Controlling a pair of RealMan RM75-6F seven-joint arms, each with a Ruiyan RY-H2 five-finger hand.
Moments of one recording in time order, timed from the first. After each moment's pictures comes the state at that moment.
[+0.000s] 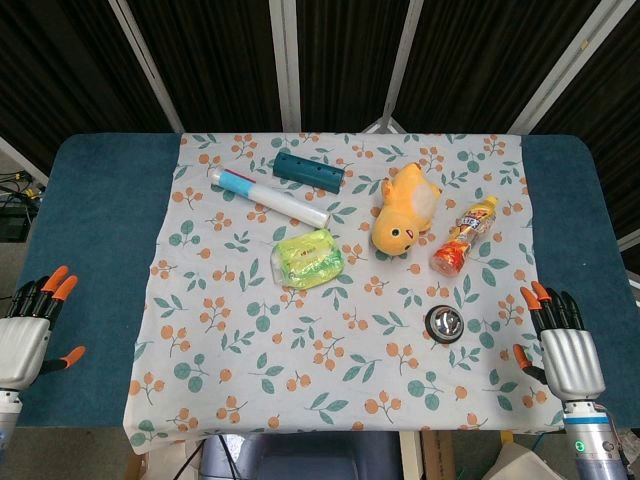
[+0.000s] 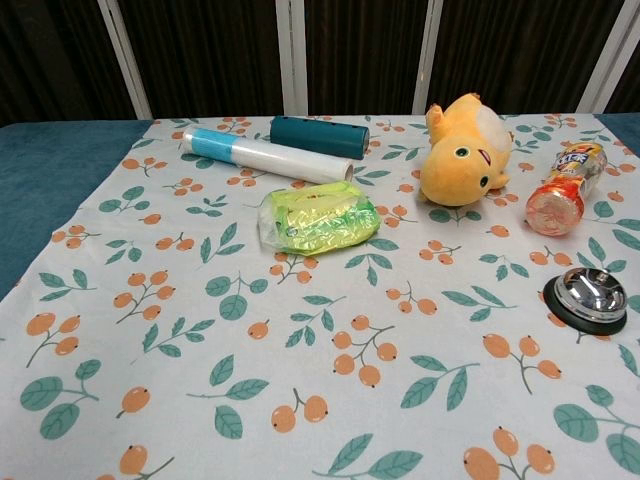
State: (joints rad) left arm -0.12 -1.14 -0.02 -1.61 1.50 1.44 0.11; right arm 0.11 -1.20 0.05 -1.64 -1.49 1.45 -0.16
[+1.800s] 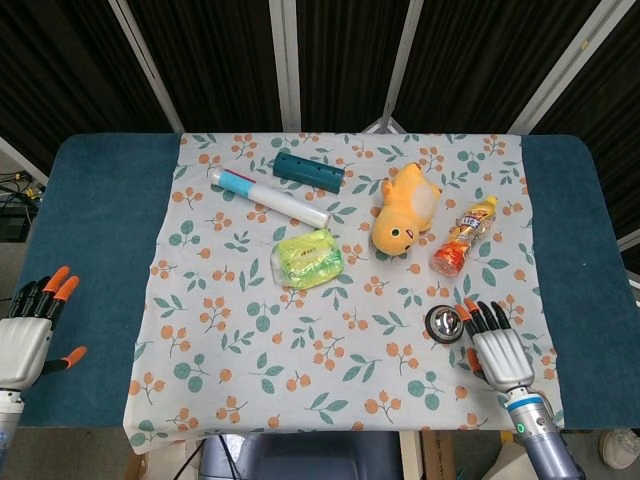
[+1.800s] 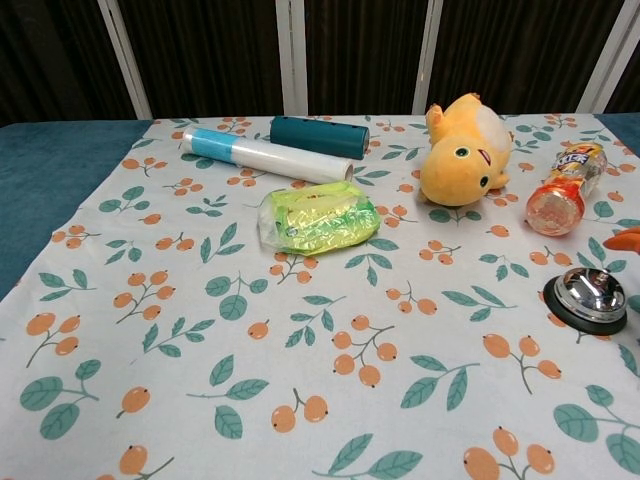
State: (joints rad) left arm -0.12 -1.15 -0.02 -1.62 1.50 1.44 0.13; right arm 0.24 -1.34 0.02 -1.60 -1.39 1.18 -0.42
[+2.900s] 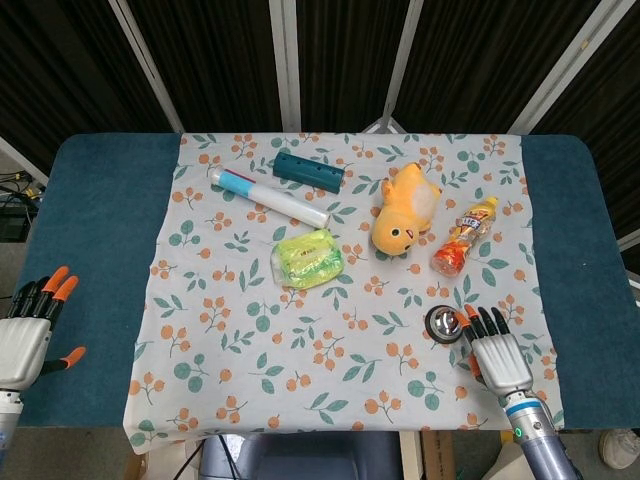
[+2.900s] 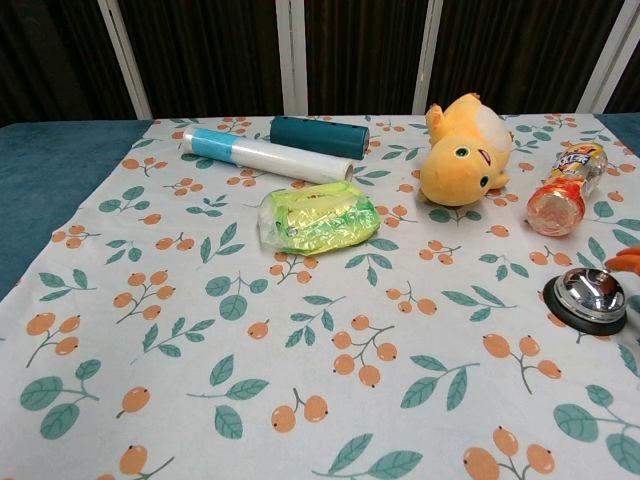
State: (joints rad) left arm -0.12 -1.15 -0.02 -1.61 1.50 1.44 0.12; right arm 0.24 -1.36 0.00 -1.58 -1.37 1.21 -0.48
